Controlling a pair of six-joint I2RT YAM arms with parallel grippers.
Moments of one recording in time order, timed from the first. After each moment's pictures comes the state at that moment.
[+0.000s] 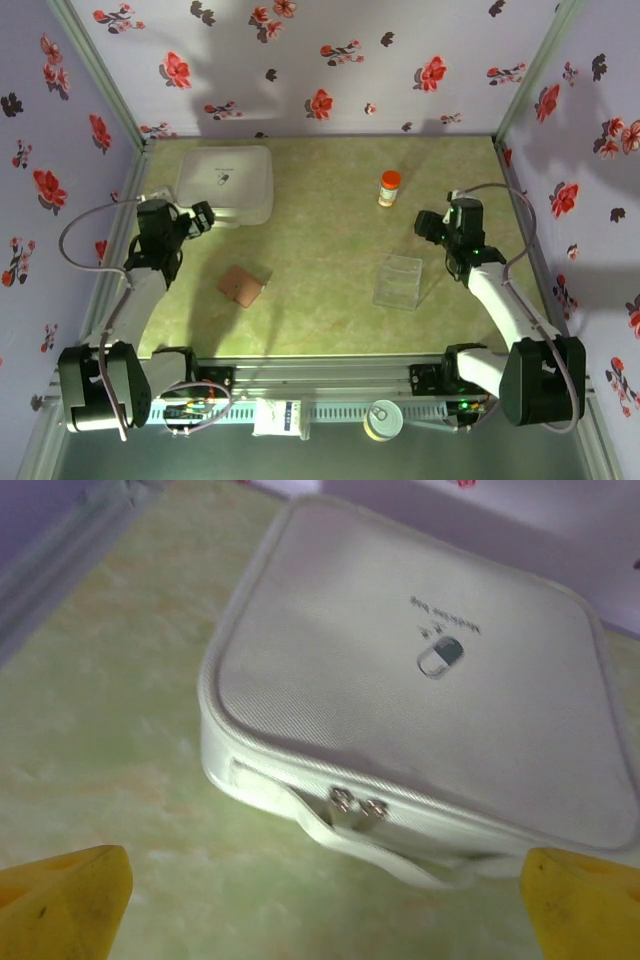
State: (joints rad) left arm 0.01 1.11 0.69 -0.14 -0.01 -0.34; right arm 0.11 1.12 0.69 -0.25 0.02 0.35
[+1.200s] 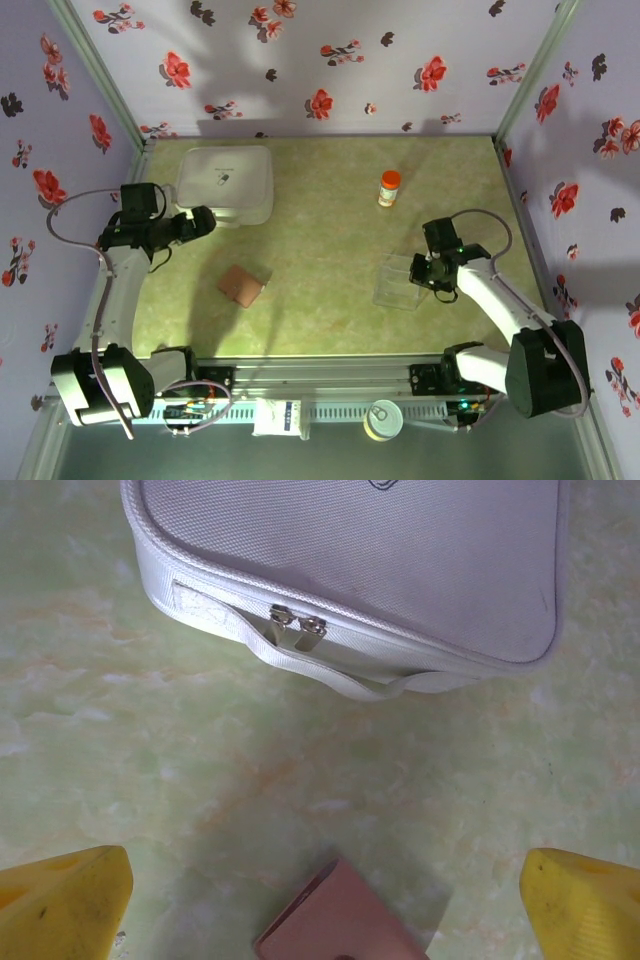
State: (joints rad) left arm 0.07 1.15 1.00 -0.75 0.23 -0.26; right arm 0.25 1.18 0.68 -0.74 -0.05 0.54
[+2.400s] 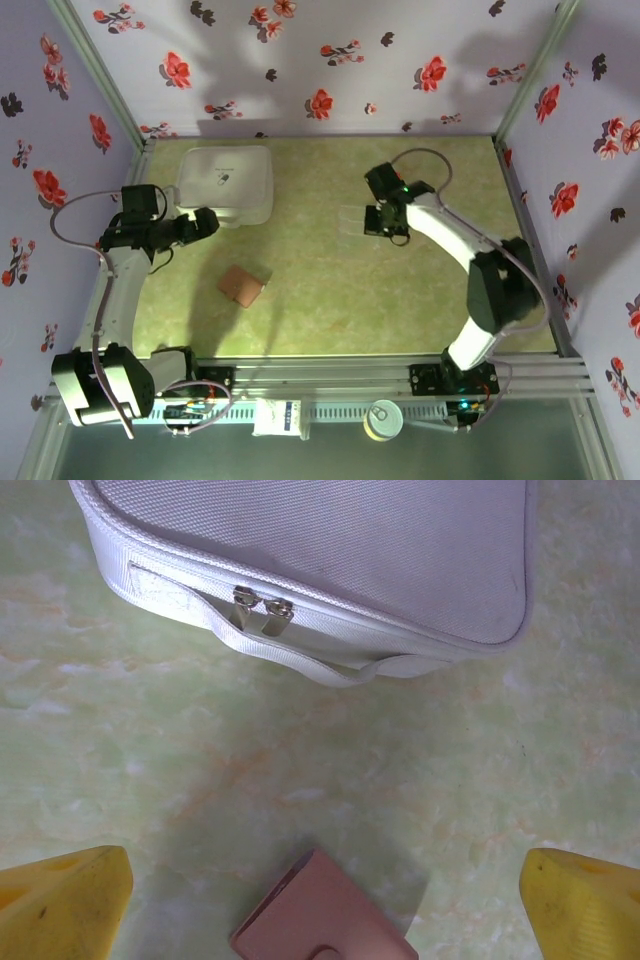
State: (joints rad) left arm 0.08 1.15 0.98 -0.74 0.29 -0.26; right arm 0.49 1.72 1.35 -0.84 0.05 0.53
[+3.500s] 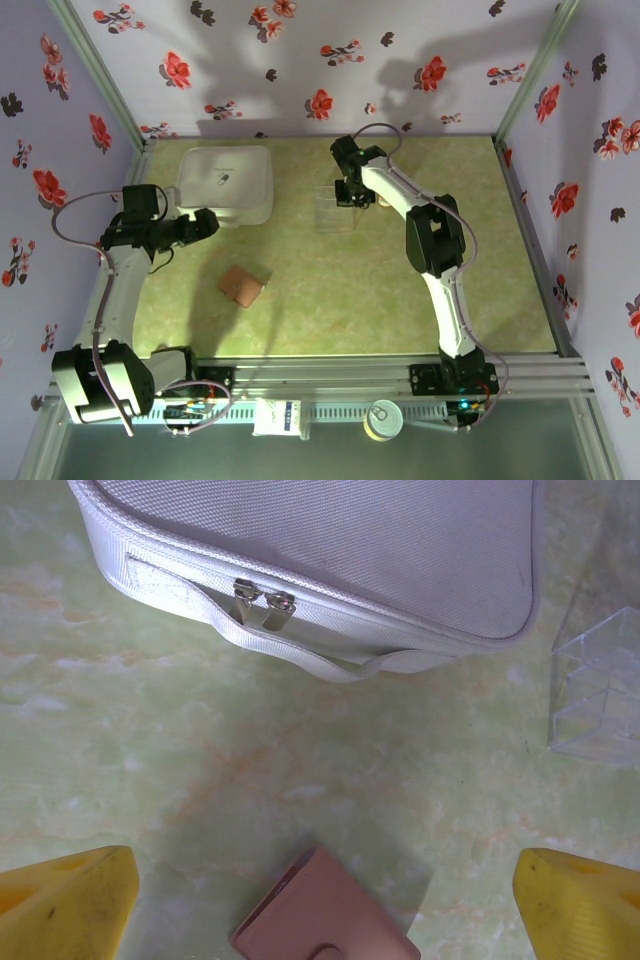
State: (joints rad) left arm 0.08 1.16 0.98 -0.75 0.29 -0.26; right arm 0.50 2.31 2.03 -1.02 0.07 0.44
